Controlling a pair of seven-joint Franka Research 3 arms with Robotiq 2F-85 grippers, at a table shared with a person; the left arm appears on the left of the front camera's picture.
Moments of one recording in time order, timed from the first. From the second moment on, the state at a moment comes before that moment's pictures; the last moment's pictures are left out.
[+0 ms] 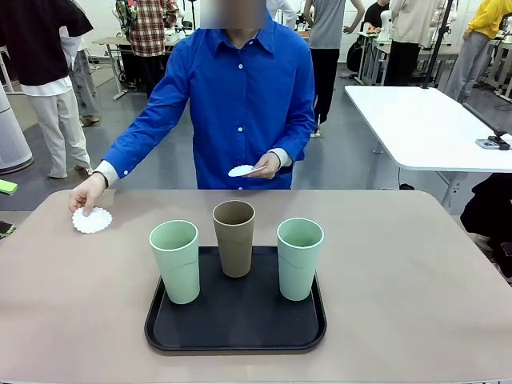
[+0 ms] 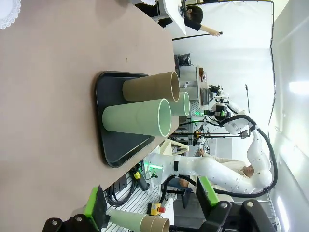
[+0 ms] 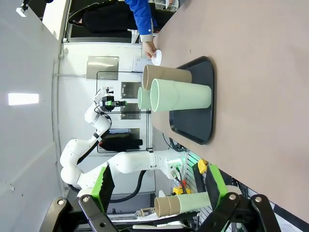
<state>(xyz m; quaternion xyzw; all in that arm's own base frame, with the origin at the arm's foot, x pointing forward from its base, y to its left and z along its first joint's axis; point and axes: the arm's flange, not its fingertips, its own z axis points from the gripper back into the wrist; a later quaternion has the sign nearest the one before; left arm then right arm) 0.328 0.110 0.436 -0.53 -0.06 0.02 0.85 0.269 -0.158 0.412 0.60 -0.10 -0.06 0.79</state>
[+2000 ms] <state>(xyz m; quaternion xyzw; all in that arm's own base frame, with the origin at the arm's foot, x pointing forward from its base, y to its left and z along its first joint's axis) 0.321 -0.107 0.472 -0.05 -0.07 -0.46 0.88 0.270 -0.157 0.411 0.60 -0.10 -0.05 0.80</state>
